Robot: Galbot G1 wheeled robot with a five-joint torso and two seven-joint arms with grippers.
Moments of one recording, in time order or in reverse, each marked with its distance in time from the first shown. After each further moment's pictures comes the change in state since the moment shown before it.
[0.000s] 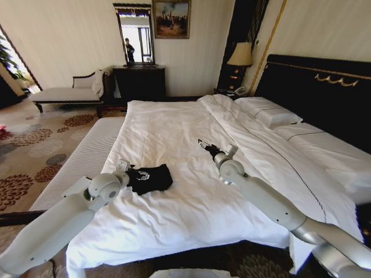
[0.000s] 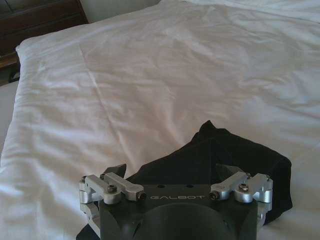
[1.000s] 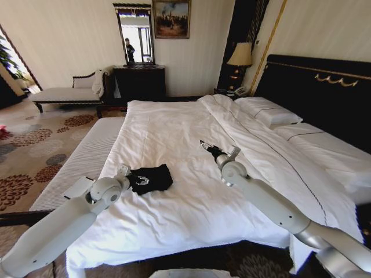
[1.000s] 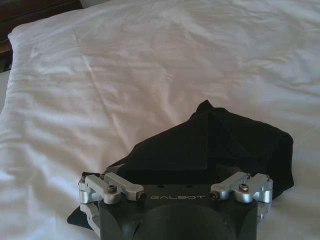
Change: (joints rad) left arm 0.025 -0.018 0.028 0.033 0.047 -0.001 0.015; right arm -0.038 -0.020 0.034 0.026 -0.004 -0.002 0.010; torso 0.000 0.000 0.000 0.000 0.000
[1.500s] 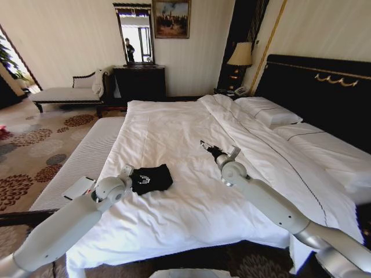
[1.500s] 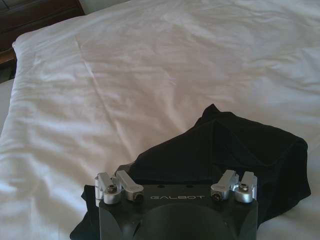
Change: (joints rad) left arm -0.040 -0.034 0.026 0.048 0.067 -0.001 0.027; right arm 0.001 0.005 0.000 -0.010 -0.002 0.000 0.003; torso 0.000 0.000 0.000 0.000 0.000
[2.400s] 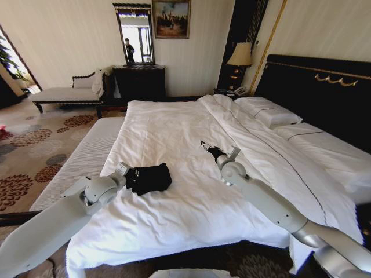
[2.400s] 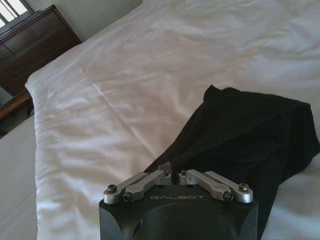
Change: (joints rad) left arm 0.107 0.142 -0.047 -0.094 0.225 -0.039 0.122; right arm 0.008 0.019 -0.010 -0.038 -0.019 0.001 -0.011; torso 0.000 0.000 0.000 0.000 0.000
